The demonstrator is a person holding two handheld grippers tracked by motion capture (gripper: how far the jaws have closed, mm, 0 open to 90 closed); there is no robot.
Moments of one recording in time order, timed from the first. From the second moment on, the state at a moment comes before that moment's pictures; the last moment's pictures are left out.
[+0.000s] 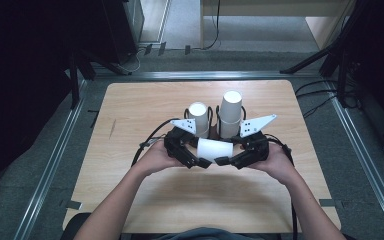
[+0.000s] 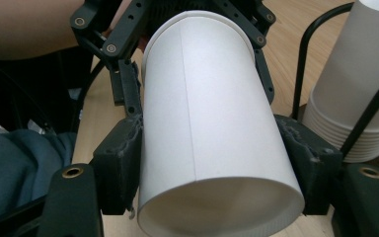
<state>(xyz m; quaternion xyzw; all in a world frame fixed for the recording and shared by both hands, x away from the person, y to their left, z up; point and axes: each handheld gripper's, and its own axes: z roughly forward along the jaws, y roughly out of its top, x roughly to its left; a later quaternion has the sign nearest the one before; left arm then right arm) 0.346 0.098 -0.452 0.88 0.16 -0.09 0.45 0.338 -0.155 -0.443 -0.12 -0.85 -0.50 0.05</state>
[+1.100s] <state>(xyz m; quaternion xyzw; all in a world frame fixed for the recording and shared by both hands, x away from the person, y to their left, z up) 0.346 0.112 -0.431 0.90 0.13 -0.04 0.41 0.340 -0.159 -0.447 -0.13 -0.87 -0.47 0.04</state>
